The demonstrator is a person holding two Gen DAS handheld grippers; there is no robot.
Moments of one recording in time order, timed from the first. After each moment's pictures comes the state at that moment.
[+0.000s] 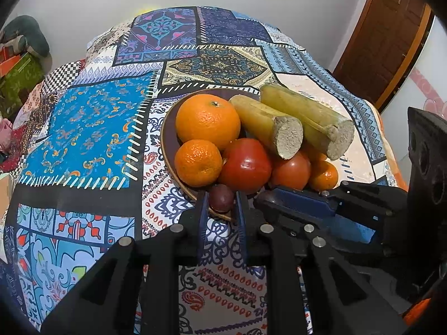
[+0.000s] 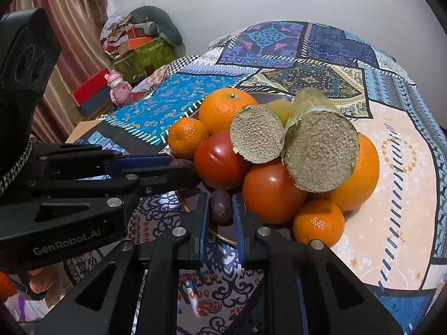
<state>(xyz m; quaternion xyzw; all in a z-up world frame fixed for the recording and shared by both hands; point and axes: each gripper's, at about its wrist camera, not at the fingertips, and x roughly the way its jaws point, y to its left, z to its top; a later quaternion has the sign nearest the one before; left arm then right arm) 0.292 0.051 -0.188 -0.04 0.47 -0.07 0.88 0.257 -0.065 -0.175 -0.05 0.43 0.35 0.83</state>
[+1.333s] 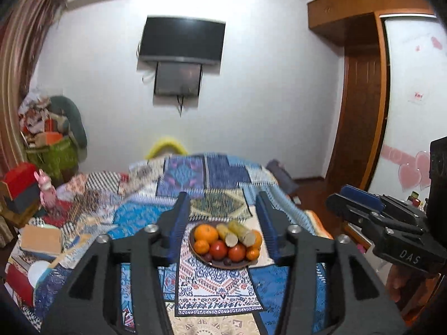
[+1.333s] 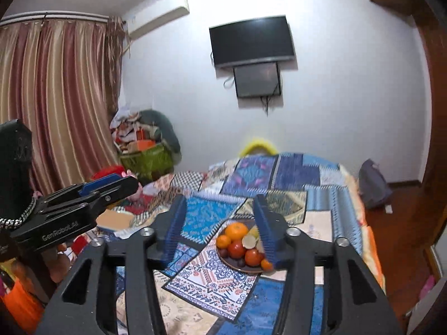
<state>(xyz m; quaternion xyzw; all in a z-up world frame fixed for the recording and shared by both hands) 0.056 0.041 0.038 -0.04 0.14 -0.03 0.99 0.076 -0.154 0.041 0.02 0.15 0.30 0.94</state>
